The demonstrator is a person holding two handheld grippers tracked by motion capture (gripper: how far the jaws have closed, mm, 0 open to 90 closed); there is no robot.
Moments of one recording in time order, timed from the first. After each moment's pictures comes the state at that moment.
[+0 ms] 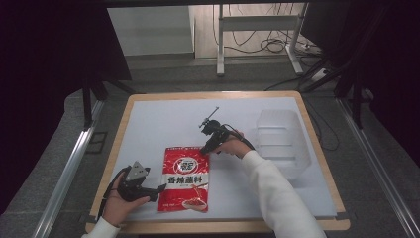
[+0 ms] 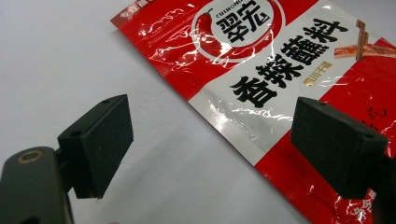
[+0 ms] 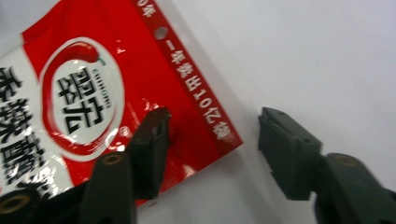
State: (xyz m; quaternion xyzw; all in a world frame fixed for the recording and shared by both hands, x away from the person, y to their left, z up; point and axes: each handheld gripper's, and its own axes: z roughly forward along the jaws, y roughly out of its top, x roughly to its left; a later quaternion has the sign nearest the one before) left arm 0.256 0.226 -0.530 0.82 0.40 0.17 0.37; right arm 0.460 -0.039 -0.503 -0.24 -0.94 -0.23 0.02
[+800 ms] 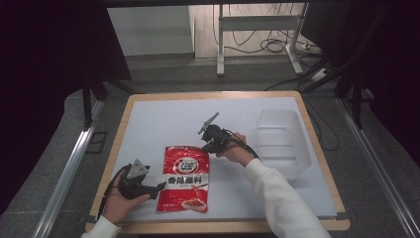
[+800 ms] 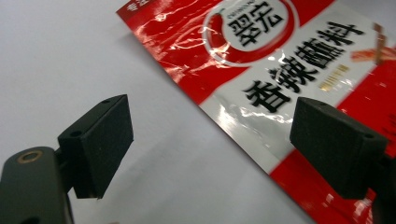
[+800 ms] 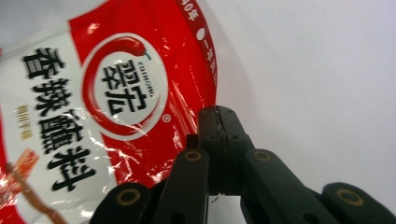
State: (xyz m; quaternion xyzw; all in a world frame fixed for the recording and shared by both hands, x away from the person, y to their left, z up) left arm 0.269 0.227 -0.531 0.82 0.40 0.18 0.36; right arm 0.422 -0.045 -0.481 -0.18 -0.95 -0.27 -0.04
